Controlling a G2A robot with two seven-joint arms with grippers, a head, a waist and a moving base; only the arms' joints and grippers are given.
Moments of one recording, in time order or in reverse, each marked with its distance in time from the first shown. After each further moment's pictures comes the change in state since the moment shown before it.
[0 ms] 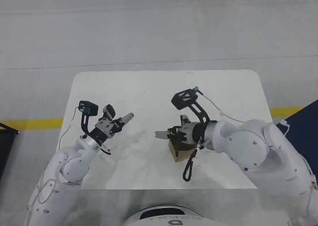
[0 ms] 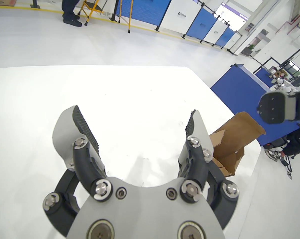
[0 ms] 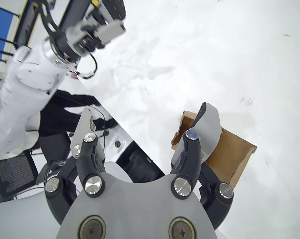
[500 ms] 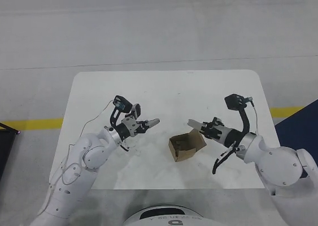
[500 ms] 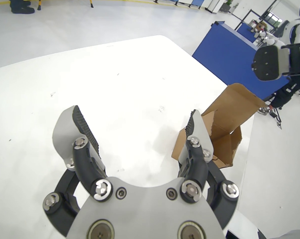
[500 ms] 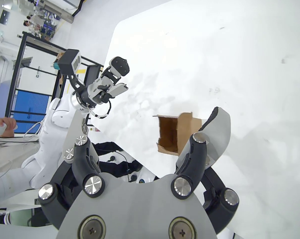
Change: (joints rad) left arm -0.229 -0.029 0.237 0.133 0.095 -0.086 -0.068; right arm -0.519 0.023 0.422 -0.049 0.185 -0.082 -0.344
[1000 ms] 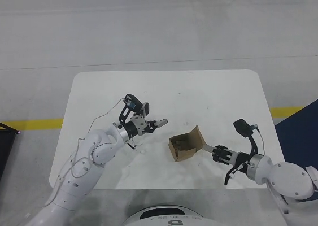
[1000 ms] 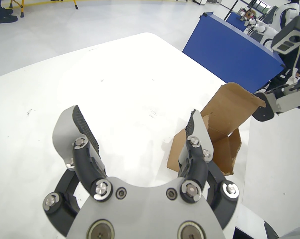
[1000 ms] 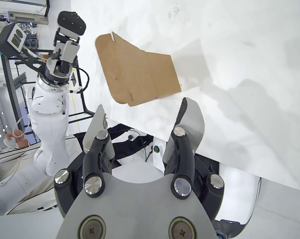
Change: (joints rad) left arm -0.066 -0.014 0.071 0.069 0.024 -0.019 0.037; right arm -0.259 0.004 0.144 0.000 0.128 0.109 0.095
